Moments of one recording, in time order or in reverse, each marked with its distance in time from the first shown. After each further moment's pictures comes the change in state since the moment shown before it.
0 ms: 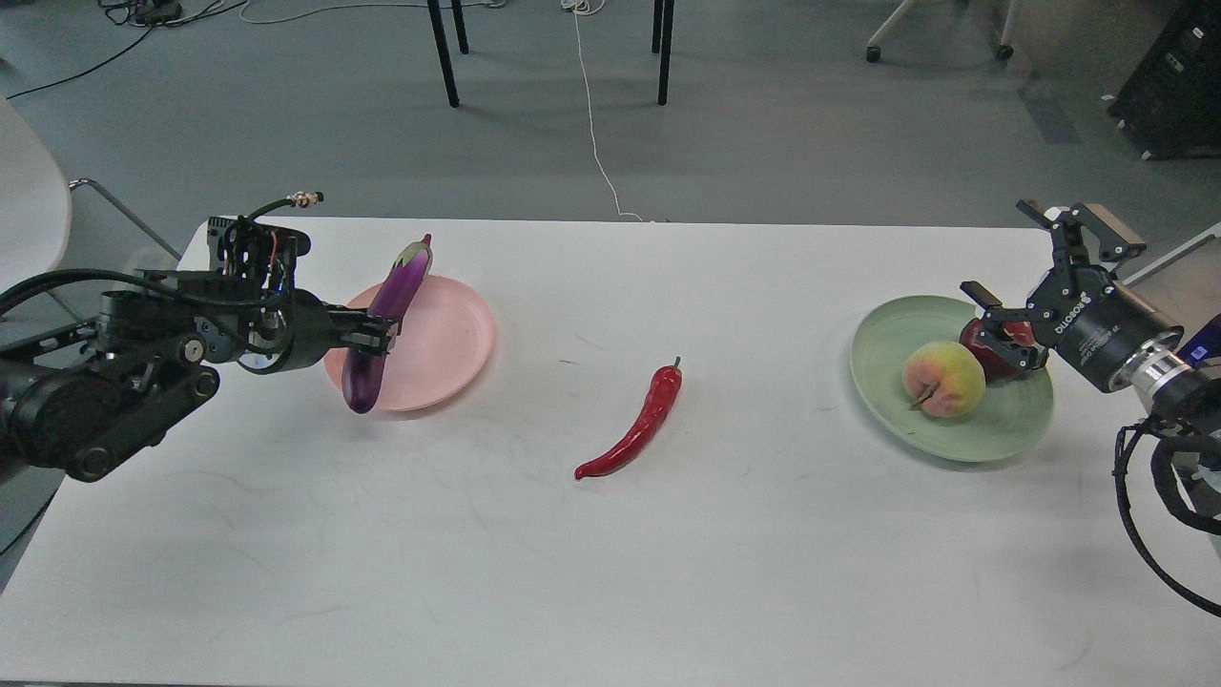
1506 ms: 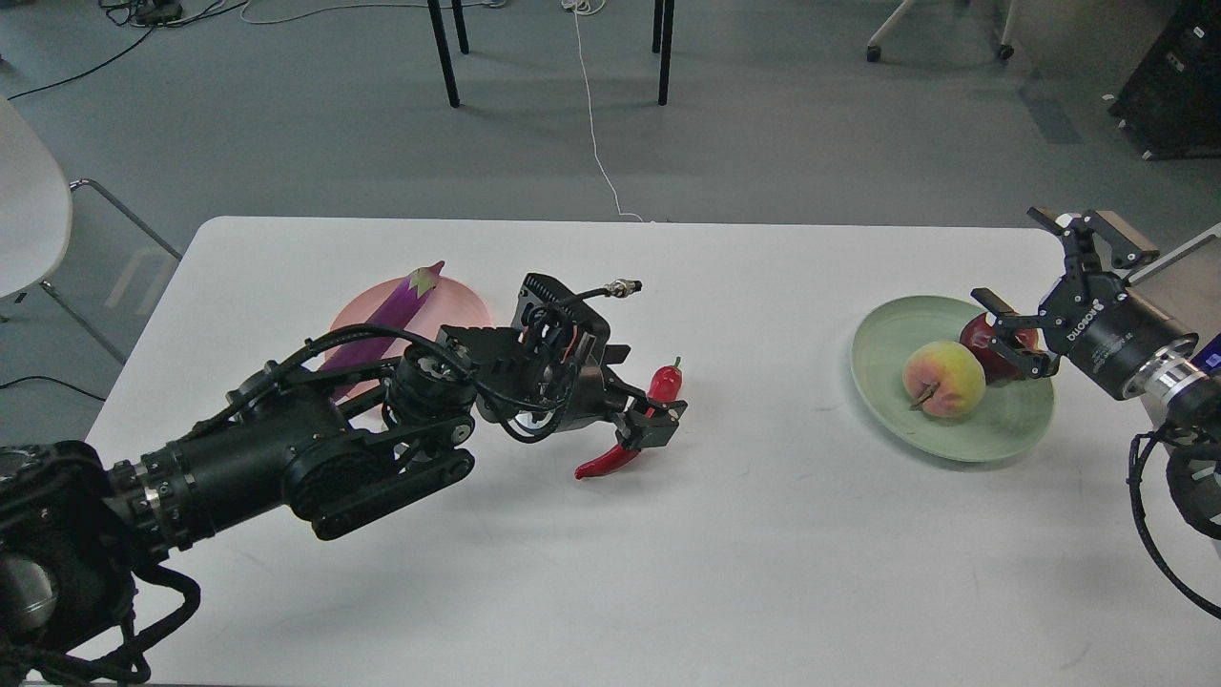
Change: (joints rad) left arm -0.049 -0.431 0.131 -0.124 0.236 0.100 0.036; right arm -0.016 -0.031 0.002 0.013 0.000 0.000 0.000
